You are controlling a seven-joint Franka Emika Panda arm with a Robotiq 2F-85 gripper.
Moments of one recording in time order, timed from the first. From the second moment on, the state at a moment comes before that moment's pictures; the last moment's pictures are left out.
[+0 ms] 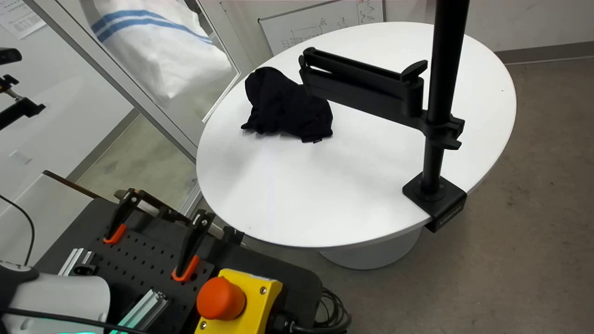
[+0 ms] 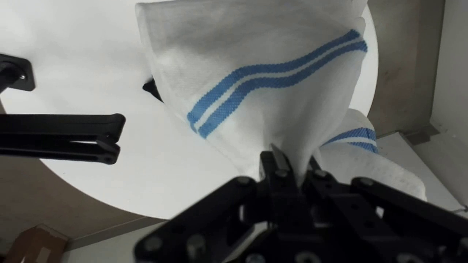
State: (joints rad) arm 0.07 -0.54 0.10 -2.70 -0.10 2.51 0.58
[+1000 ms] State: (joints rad) arm -0.40 -0.66 0.10 -2.67 -0.14 2.39 0.69
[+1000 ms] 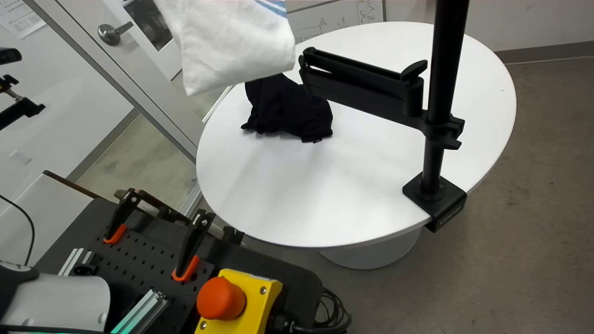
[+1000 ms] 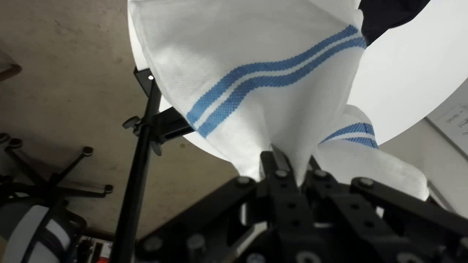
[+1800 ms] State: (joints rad) arm -0.52 -0.44 0.08 -2.48 -0.30 2.37 0.91
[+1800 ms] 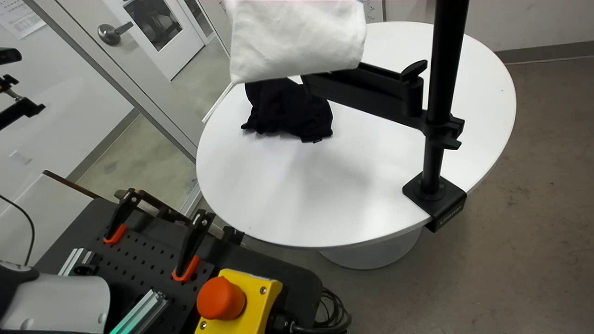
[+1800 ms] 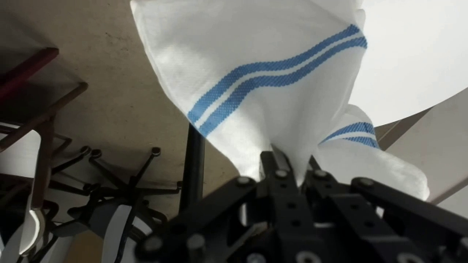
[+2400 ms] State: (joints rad) arm -0.46 -0.22 -0.02 -2.30 -0.36 2.24 0.94
